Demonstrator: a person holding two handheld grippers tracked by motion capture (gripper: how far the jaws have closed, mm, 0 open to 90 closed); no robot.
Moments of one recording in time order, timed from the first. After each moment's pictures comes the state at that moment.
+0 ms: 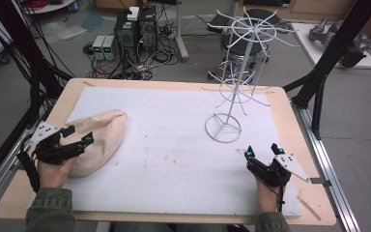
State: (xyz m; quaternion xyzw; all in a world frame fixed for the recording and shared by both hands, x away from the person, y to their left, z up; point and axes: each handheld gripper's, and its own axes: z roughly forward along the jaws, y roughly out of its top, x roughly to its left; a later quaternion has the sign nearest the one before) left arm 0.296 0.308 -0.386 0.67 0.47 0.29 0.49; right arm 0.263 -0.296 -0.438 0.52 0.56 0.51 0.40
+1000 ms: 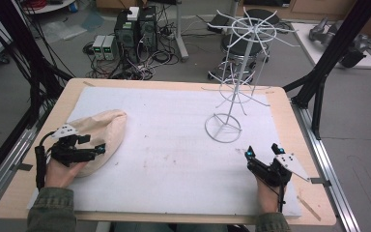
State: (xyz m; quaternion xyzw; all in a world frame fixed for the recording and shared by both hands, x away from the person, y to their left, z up) left arm 0.315 0.292 -0.409 0.75 0.46 0.19 0.44; right arm 0.263 -0.298 -0.438 0.52 0.56 0.51 0.39
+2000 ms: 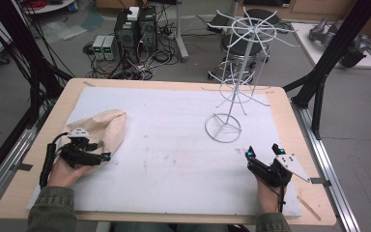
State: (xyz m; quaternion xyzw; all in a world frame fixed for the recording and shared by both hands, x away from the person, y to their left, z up) left arm 0.327 0.281 -0.427 0.80 0.46 0.13 0.35; right arm 0.262 -0.298 -0.437 0.52 0.56 0.51 0.39
